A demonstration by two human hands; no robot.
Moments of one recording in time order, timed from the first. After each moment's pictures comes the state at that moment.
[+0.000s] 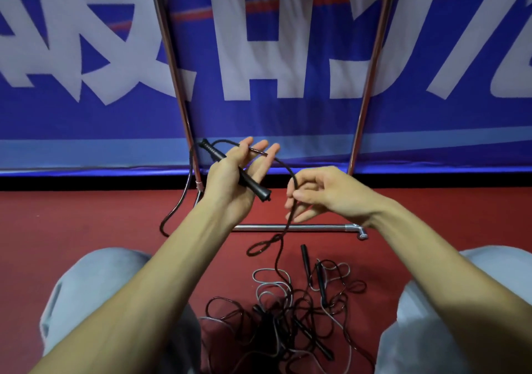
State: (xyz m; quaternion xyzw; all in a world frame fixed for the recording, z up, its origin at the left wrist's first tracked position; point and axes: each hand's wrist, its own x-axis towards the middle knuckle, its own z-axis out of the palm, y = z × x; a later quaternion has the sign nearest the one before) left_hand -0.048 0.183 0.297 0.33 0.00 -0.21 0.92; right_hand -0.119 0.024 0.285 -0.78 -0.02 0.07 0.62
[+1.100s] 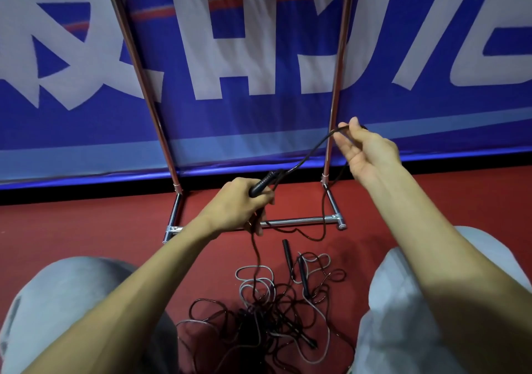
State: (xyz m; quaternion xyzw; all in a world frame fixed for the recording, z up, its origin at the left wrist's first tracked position) left_hand -0.065 0.166 0.269 0.82 -0.31 -0.21 0.43; right_hand -0.123 -0.048 0.307 -0.34 0.23 -0.33 0.85
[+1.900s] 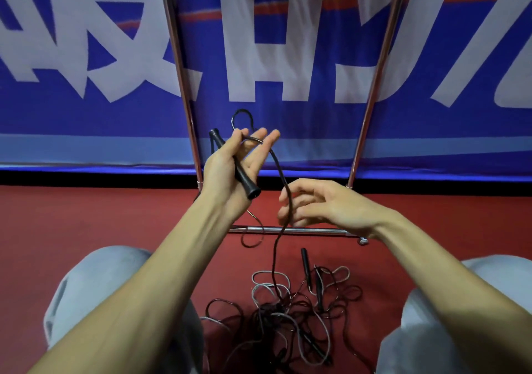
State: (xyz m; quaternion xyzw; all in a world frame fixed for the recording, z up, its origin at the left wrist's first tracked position) left_hand -0.050 0.192 0.314 0.25 -0.02 -0.21 0.95; right_hand -0.121 0.032 0.281 -0.80 -0.05 0.12 0.59
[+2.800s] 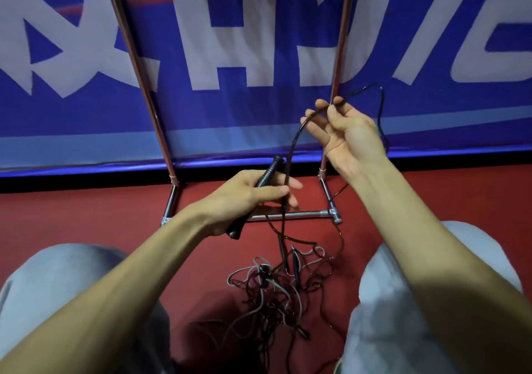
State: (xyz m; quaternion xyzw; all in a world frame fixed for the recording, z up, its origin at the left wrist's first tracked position) left_hand -0.083 0.156 0.275 0.65 -0.32 -0.36 0.58; right_hand -0.119 -0.024 0.318 -0.38 0.05 -0.25 0.89
